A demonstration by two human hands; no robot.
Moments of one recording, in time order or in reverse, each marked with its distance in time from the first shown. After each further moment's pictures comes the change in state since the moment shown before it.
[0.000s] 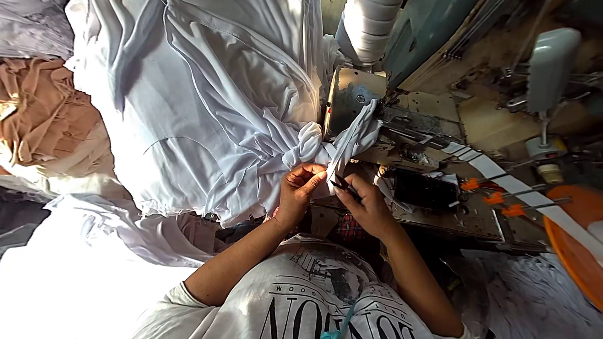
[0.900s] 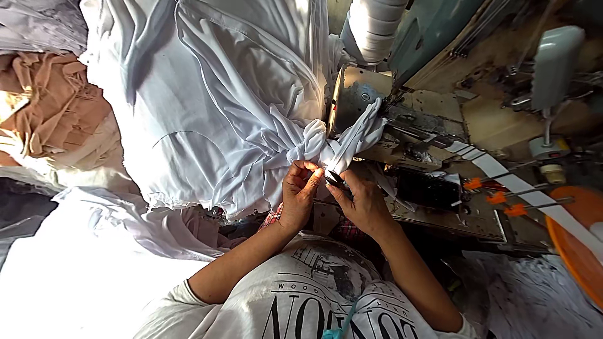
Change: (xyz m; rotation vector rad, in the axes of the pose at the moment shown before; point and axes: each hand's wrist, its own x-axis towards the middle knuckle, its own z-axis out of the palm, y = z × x) left_hand -0.014 0.006 0.005 -0.077 0.101 0.011; right_hand 0.004 -0.015 0.018 -0.388 0.121 -0.135
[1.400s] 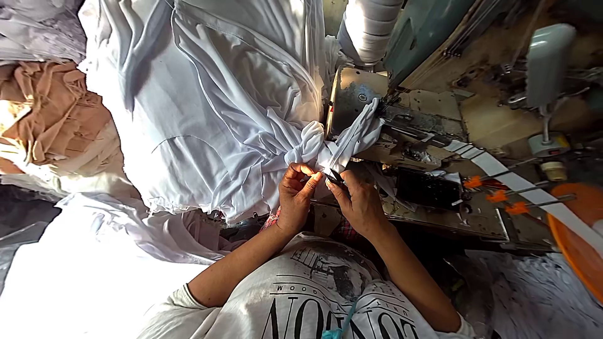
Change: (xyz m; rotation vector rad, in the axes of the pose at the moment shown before) left_hand 0.001 -0.002 -0.003 0.000 0.024 0.045; right_hand -0.001 0.000 0.009 -0.027 0.066 0.049
